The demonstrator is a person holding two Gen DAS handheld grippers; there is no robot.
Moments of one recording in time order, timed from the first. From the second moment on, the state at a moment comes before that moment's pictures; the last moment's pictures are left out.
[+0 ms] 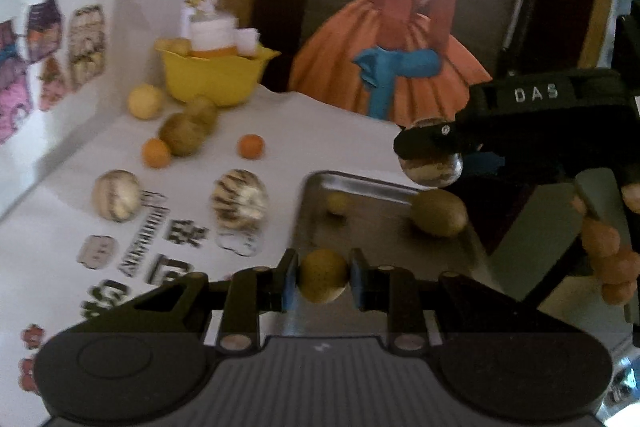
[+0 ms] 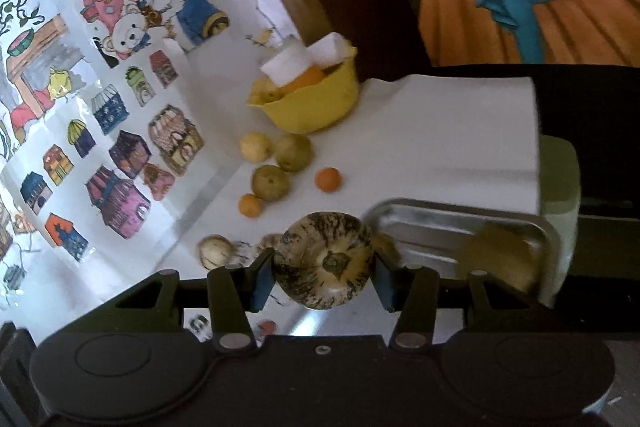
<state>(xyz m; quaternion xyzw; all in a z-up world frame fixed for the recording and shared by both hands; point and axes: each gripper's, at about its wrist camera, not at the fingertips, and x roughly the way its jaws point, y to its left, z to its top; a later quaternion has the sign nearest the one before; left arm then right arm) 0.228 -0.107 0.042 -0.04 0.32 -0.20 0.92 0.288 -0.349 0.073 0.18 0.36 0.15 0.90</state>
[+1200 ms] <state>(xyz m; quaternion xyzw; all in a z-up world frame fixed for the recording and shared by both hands) 0.290 -0.171 -0.002 0.06 0.32 -0.24 0.91 0.257 -0.380 -0.017 0.02 0.31 0.12 0.94</state>
